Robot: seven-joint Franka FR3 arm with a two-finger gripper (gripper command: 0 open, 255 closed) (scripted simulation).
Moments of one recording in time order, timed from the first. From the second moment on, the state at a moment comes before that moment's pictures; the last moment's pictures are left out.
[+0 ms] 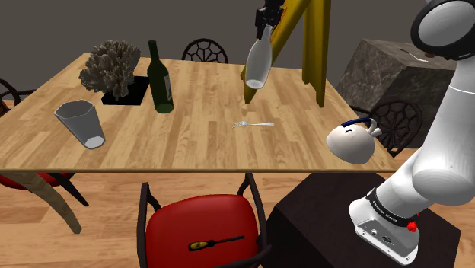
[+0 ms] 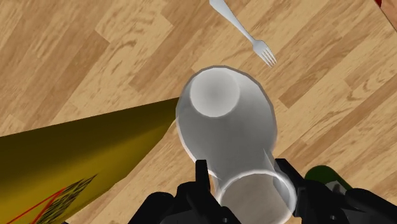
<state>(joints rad) 0.03 0.34 -0.06 -1.24 0.05 1.70 -0.15</state>
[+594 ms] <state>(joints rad) 0.02 0.41 -0.06 -1.00 0.05 1.53 -0.15</state>
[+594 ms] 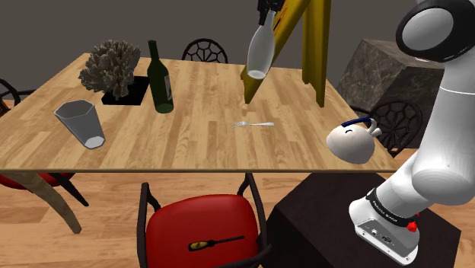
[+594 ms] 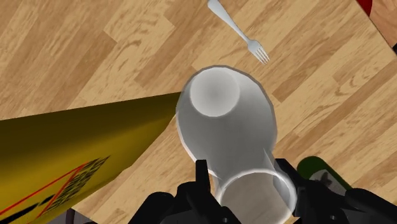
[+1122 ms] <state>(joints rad) 0.01 0.42 -0.07 -0.88 0.05 1.42 -0.15</state>
